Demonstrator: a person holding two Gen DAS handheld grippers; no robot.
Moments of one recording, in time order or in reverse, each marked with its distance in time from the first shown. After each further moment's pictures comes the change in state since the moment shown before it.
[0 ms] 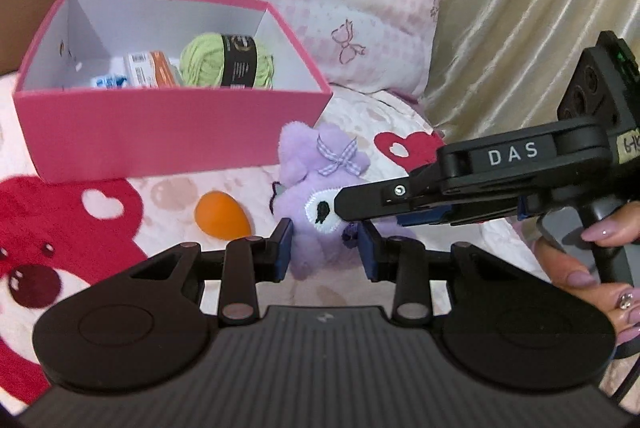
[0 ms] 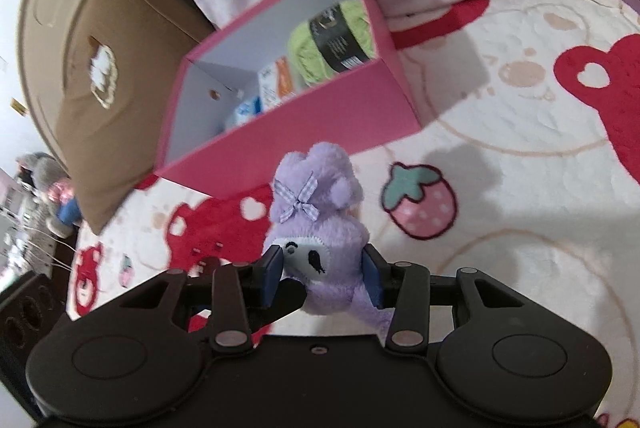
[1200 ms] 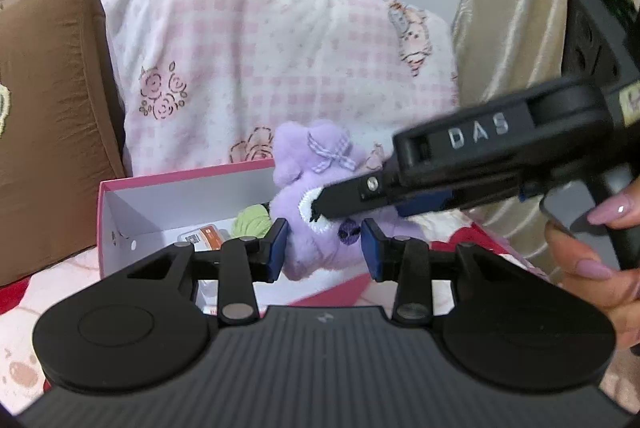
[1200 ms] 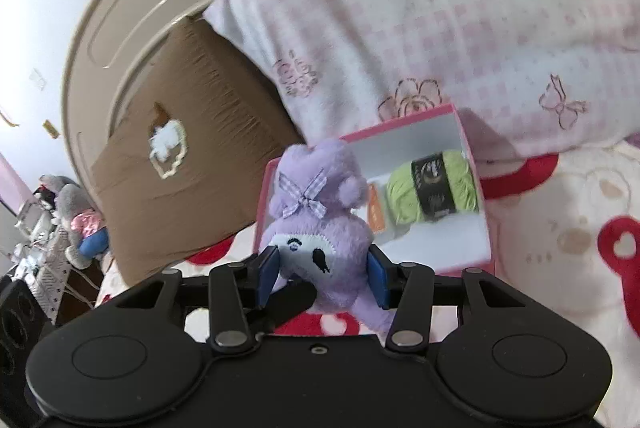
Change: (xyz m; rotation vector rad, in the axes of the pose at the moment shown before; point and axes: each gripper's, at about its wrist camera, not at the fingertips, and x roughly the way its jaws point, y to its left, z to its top) left arm -0.028 0.001 0.136 0.173 -0.161 0.128; right arm -0.029 0.112 0.101 -0.139 -0.157 -0.003
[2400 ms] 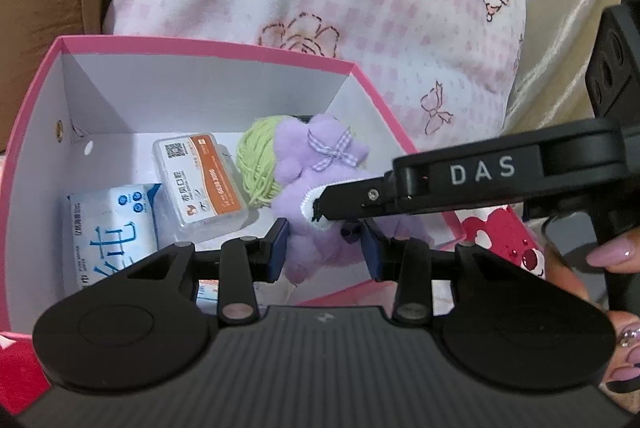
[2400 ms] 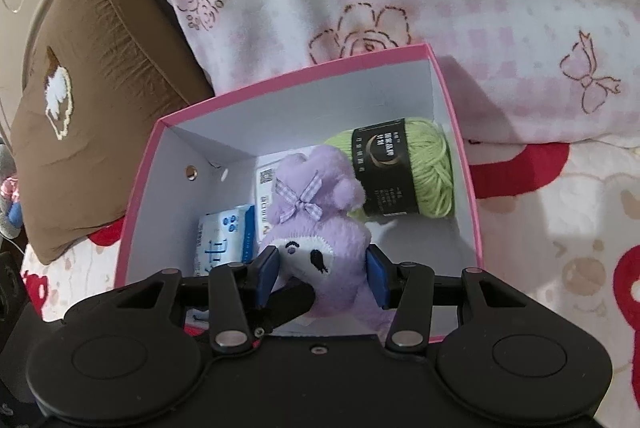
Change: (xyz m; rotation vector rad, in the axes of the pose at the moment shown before) left arm 0.118 0.060 -0.061 -0.209 0.143 -0.048; right arm 0.126 -0.051 0.003 -0.058 0.127 -0.158
